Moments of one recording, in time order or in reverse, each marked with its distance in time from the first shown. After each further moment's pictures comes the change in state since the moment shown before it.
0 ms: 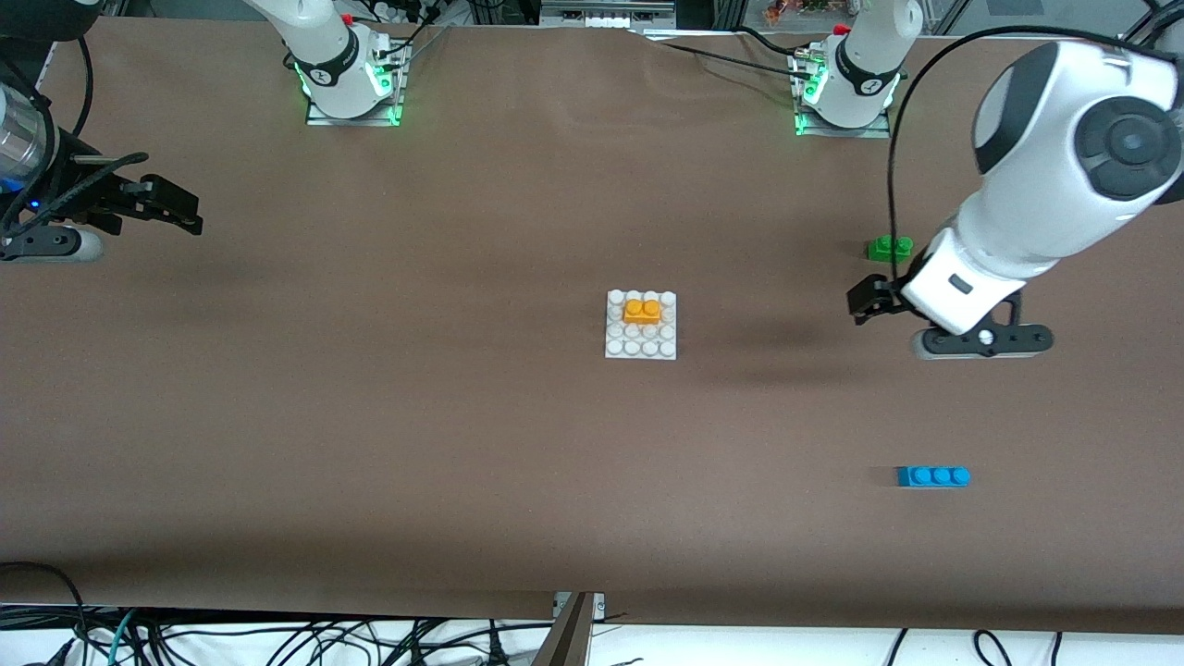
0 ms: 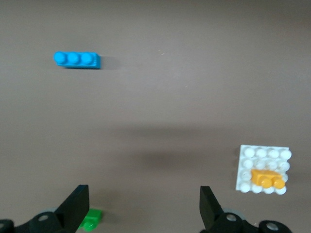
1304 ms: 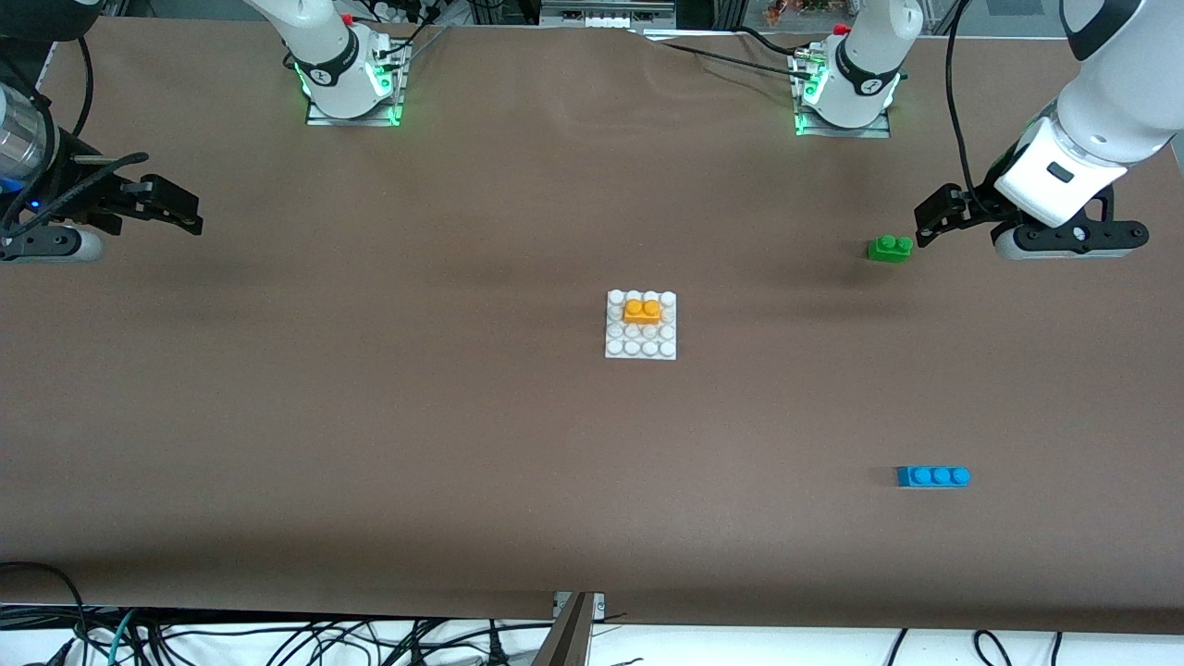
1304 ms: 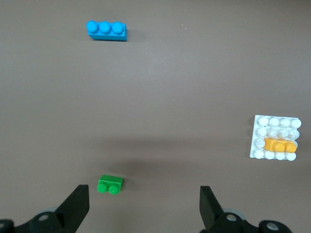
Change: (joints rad) left arm -0.126 -0.323 0.274 -0.315 -0.136 0.030 0.137; right arm 0.000 0.000 0.000 0.000 0.000 0.000 0.000
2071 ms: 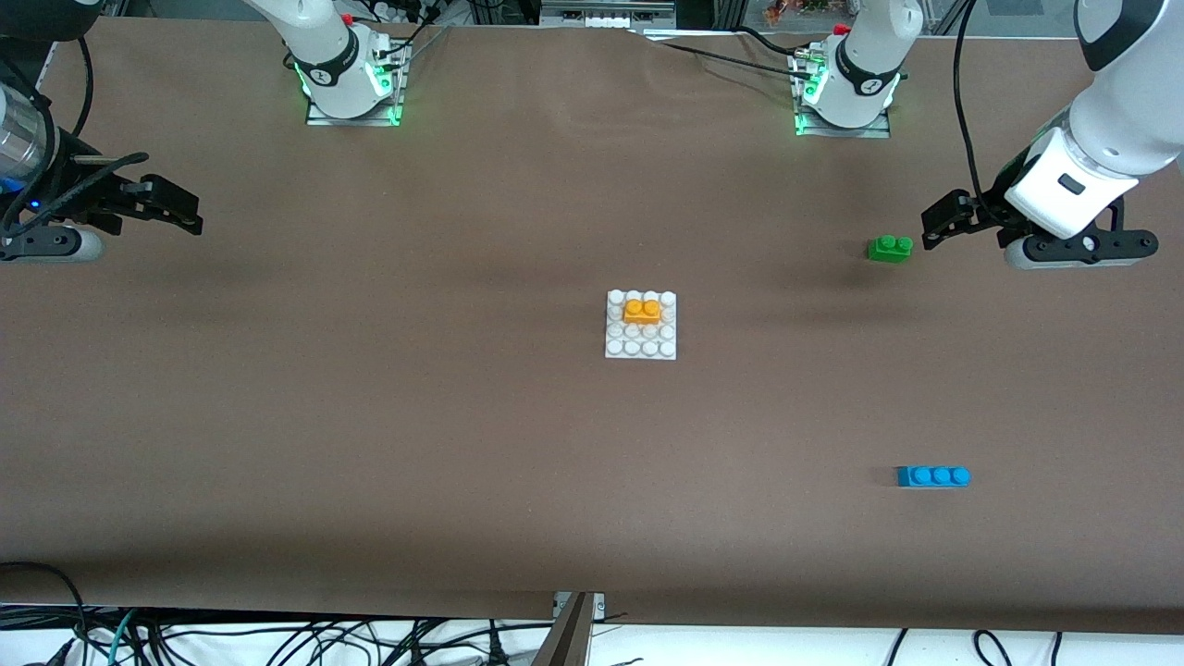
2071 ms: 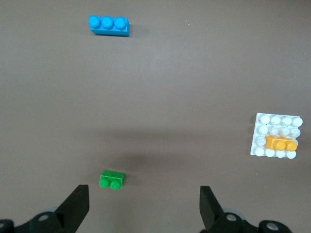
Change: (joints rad) left arm 0.001 0.059 0.005 0.082 0.005 -0.061 -0.002; right arm 0.000 0.000 0.000 0.000 0.000 0.000 0.000
